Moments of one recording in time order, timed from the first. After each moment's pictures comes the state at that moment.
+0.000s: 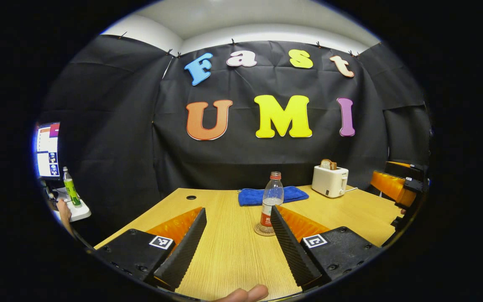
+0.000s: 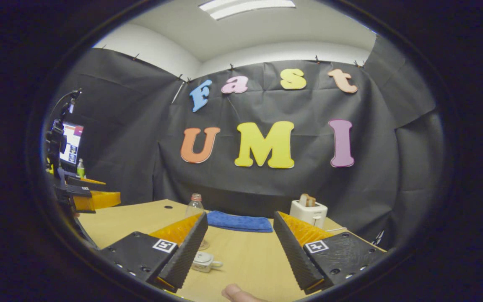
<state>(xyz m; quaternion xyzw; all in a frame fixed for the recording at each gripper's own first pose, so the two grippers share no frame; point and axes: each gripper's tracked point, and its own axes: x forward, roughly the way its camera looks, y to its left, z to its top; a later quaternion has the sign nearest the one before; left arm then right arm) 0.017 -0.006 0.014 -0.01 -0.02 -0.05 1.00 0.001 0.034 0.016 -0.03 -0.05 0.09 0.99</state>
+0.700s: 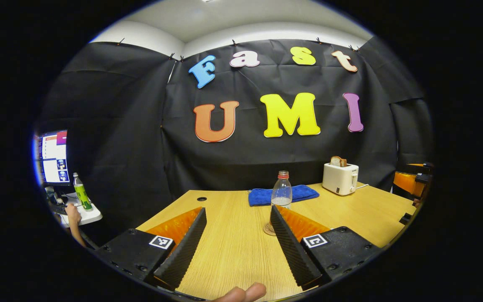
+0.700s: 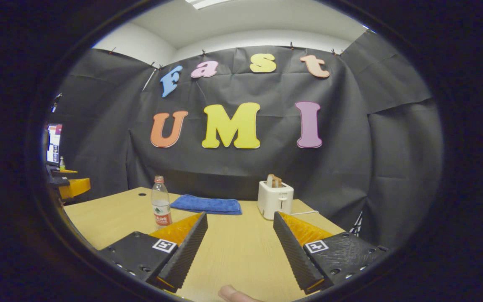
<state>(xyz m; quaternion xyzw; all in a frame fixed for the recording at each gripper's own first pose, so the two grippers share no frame) 0.015 -0.002 0.018 0.02 -0.03 -0.02 1.00 0.003 -0.037 -0.011 0.00 0.01 0.01 1.00</state>
